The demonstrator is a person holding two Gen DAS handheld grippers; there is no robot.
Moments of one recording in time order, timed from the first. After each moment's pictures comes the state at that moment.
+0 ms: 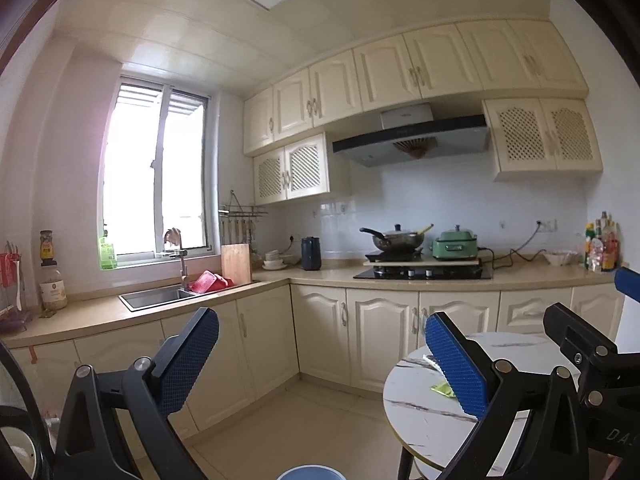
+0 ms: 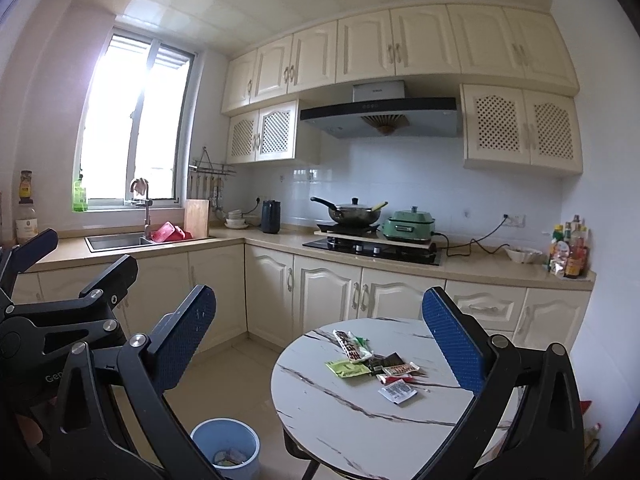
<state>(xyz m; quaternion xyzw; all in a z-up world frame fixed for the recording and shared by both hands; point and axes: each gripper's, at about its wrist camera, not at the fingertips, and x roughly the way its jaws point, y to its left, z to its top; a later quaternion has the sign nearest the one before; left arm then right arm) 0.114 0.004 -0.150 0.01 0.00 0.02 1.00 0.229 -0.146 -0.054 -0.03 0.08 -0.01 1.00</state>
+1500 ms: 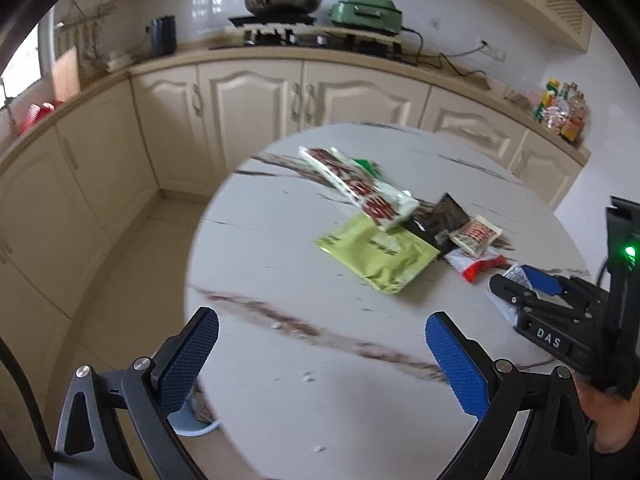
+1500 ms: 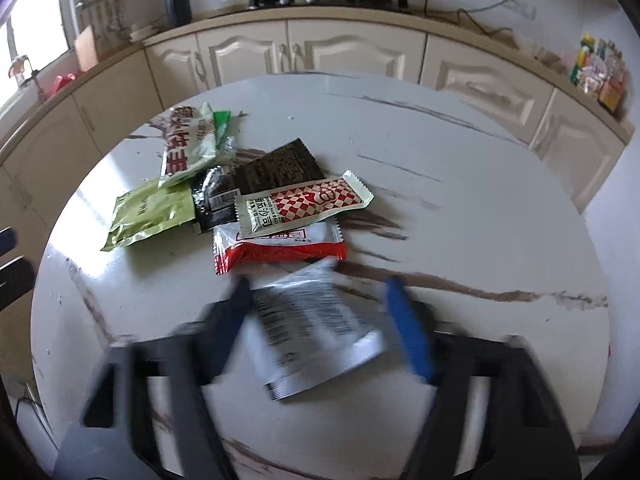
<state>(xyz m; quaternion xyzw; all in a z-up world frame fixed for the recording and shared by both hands) 0.552 -0.076 -0.181 0.02 0.40 -0.19 0.90 0.517 -0.364 -0.319 0.04 0.46 -0.06 0.88</state>
